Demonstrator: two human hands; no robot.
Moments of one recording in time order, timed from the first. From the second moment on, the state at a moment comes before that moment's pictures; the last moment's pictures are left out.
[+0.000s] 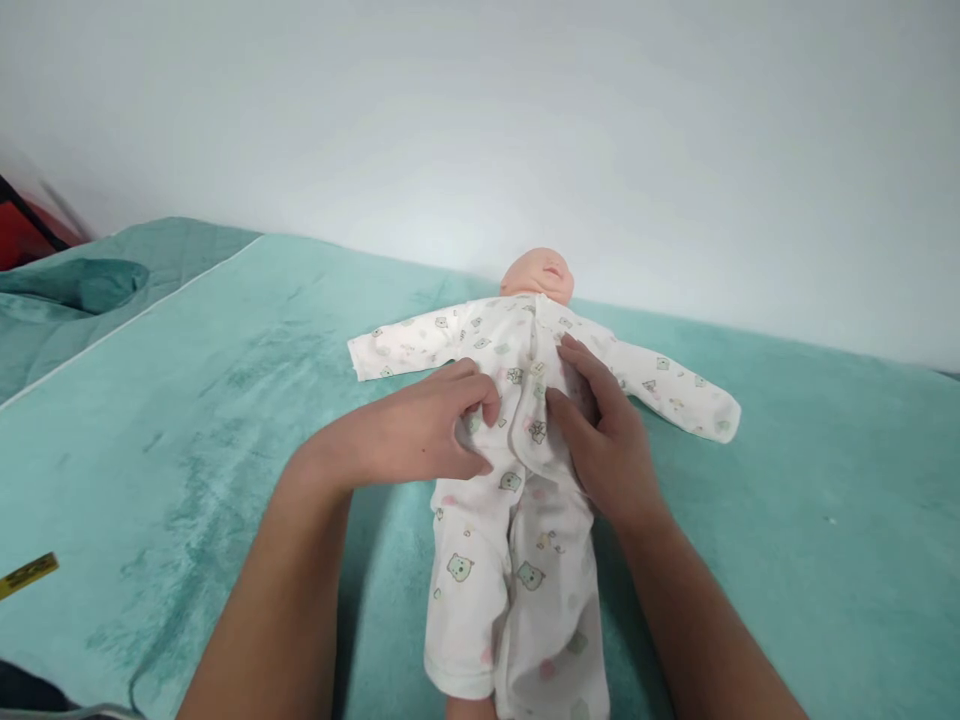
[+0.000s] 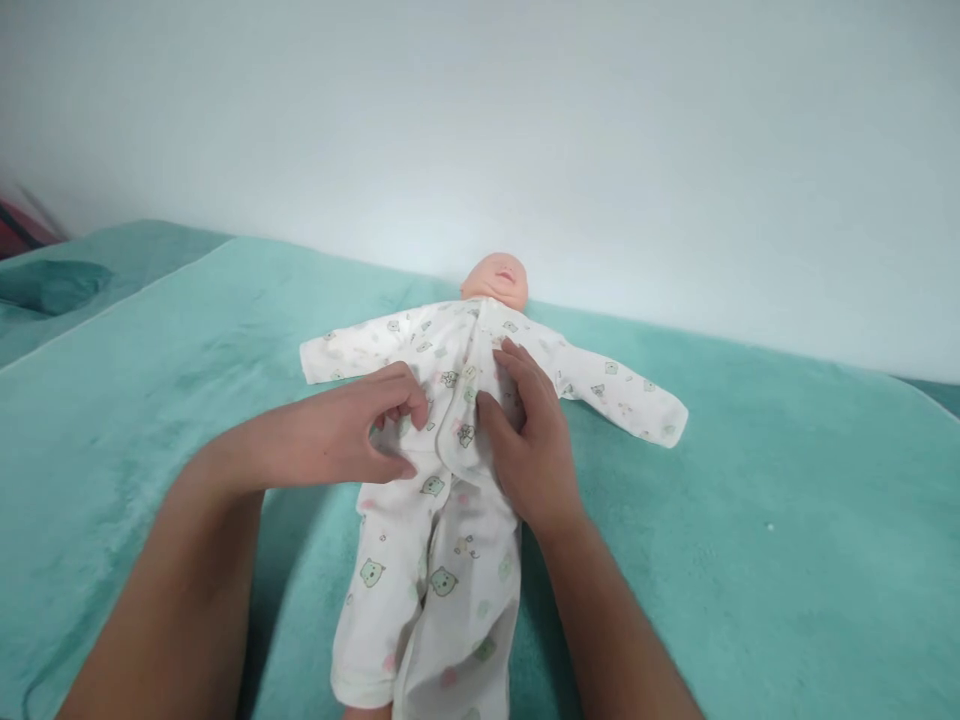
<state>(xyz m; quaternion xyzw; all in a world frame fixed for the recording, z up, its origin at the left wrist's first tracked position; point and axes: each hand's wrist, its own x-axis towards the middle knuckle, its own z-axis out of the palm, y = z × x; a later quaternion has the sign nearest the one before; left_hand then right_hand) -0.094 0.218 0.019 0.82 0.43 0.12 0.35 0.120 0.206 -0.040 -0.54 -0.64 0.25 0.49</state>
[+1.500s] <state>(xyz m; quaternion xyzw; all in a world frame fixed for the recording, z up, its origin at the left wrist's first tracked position) -0.061 0.208 0.007 0.89 0.37 0.24 0.14 0.120 0.207 -0.042 -0.54 -0.63 0.24 0.50</state>
